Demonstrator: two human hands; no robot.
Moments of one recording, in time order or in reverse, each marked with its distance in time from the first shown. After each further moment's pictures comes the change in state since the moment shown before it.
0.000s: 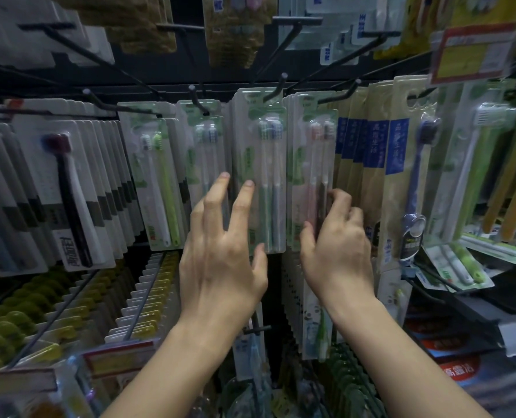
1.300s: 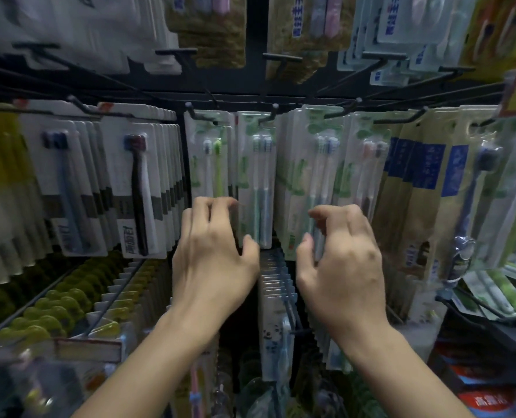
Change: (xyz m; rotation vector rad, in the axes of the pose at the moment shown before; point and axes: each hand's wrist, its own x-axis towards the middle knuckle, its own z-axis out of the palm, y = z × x) left_hand 0.008 -0.058 -0.040 -0.125 -0.012 -0.270; right_hand -0.034 -0.056 -0.008 0.125 0.123 -0.425
